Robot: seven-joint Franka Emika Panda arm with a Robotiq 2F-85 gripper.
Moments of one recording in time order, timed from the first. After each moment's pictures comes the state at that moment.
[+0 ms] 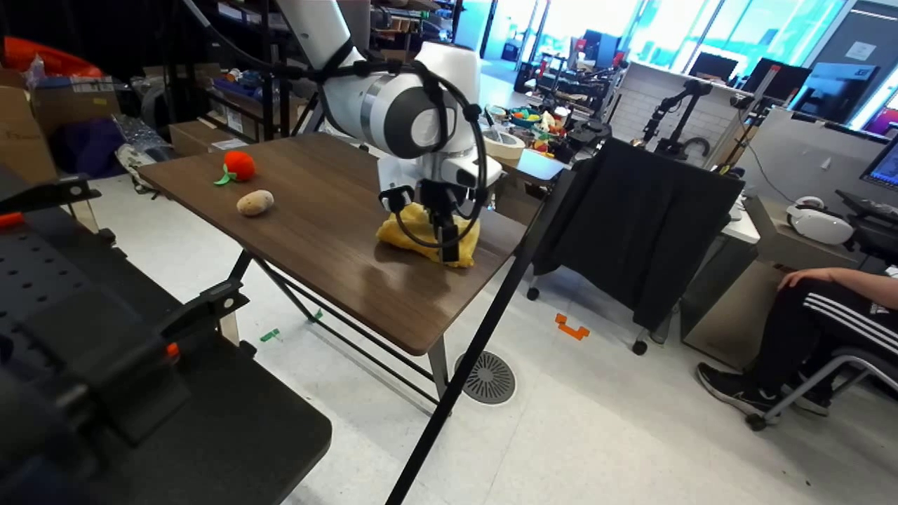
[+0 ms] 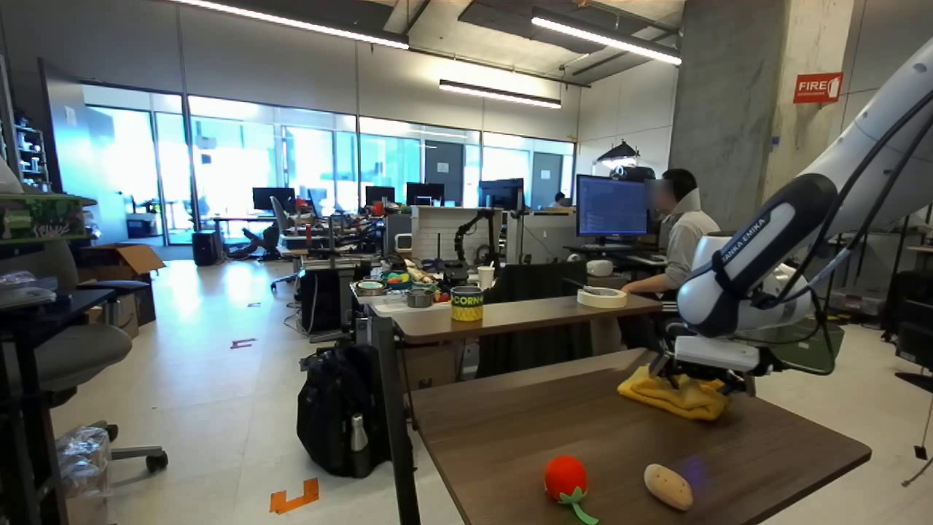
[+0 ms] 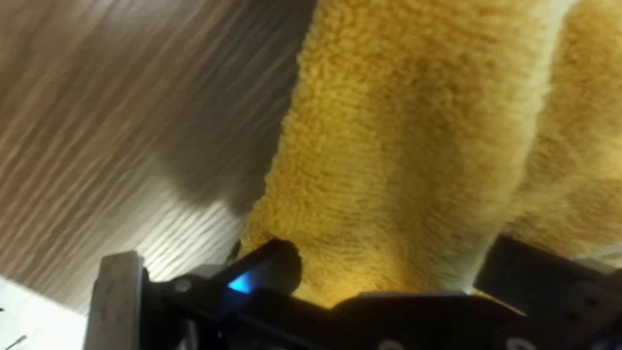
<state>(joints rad) 0.00 1.20 -0.21 -1.32 0.16 2.65 0.57</state>
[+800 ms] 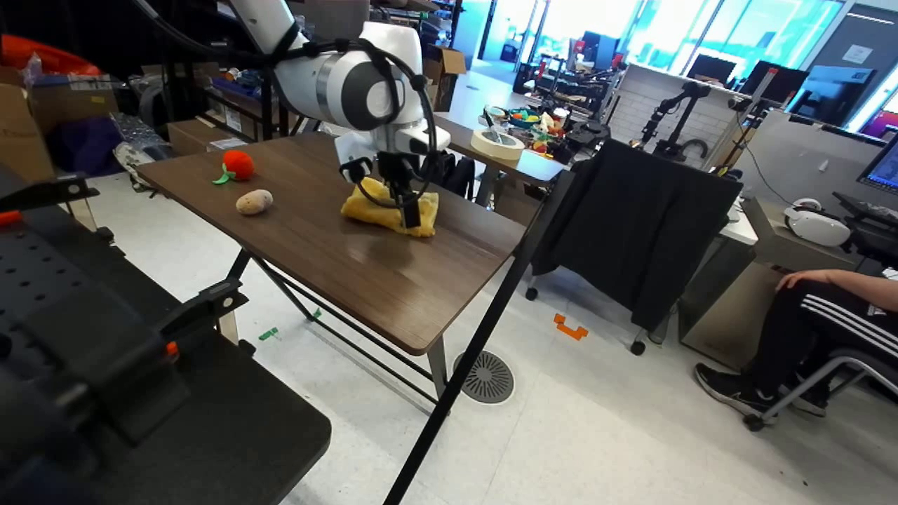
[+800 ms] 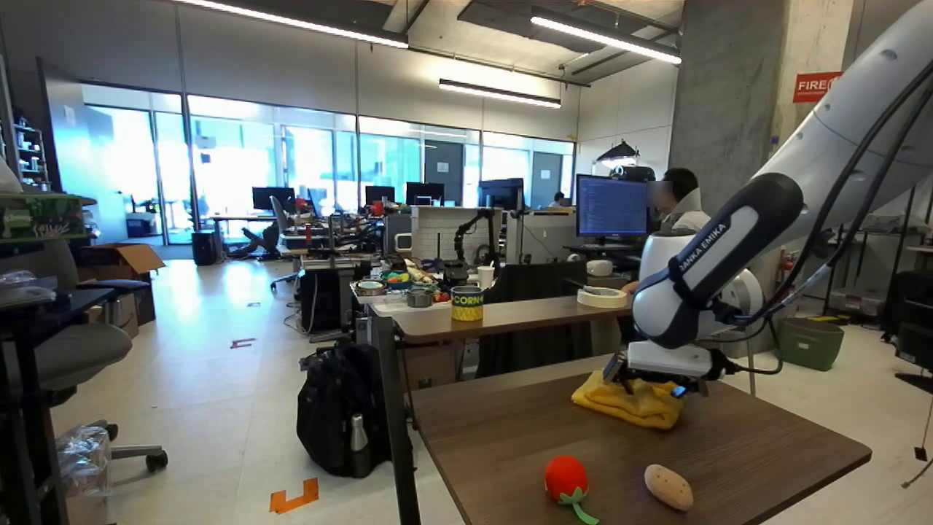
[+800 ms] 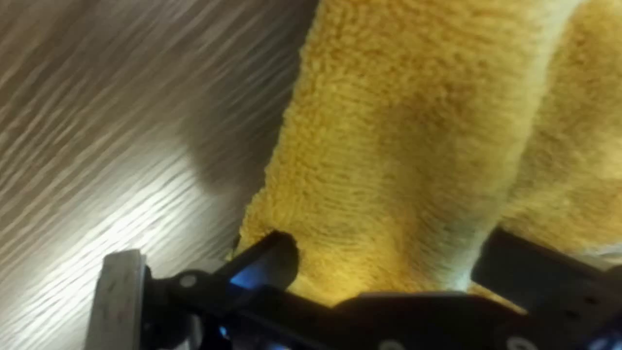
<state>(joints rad) 0.17 1.21 -0.27 -1.29 0.14 2.64 0.63</state>
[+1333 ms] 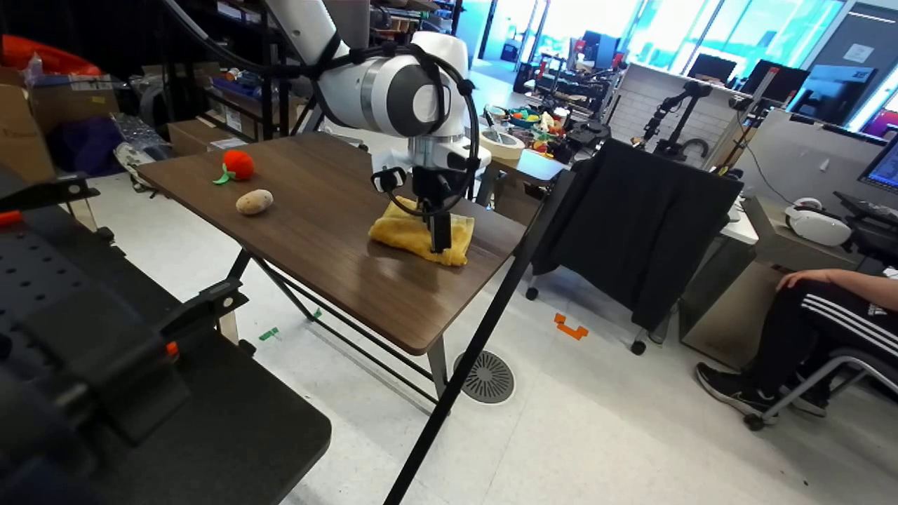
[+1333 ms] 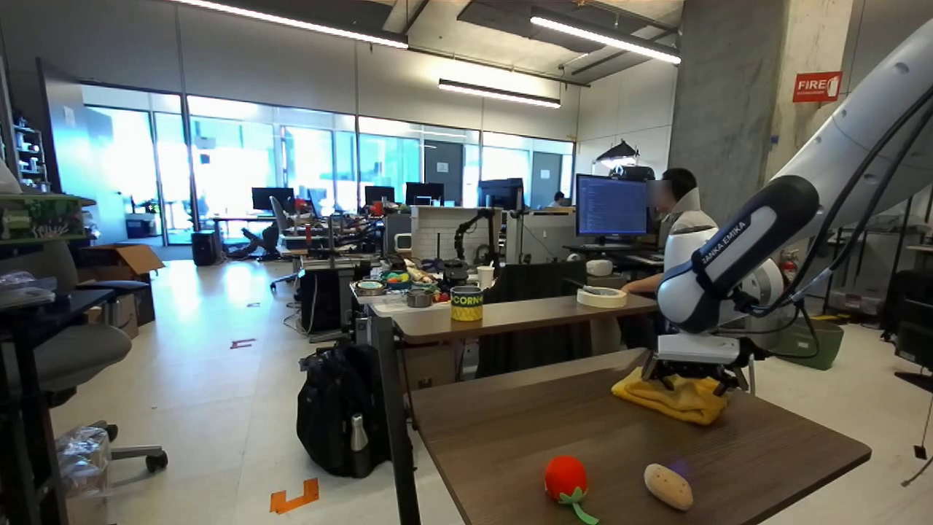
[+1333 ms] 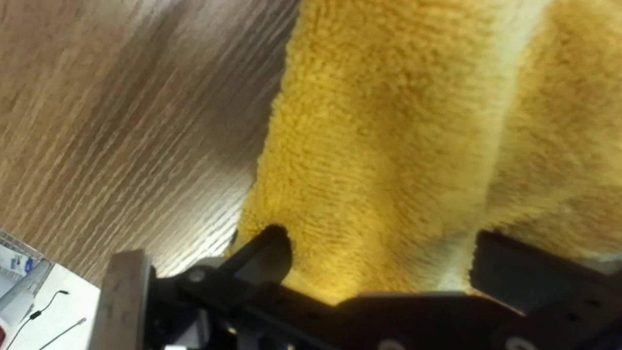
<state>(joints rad) 0.08 1.23 -0.30 -1.22 0.11 2.46 0.69</state>
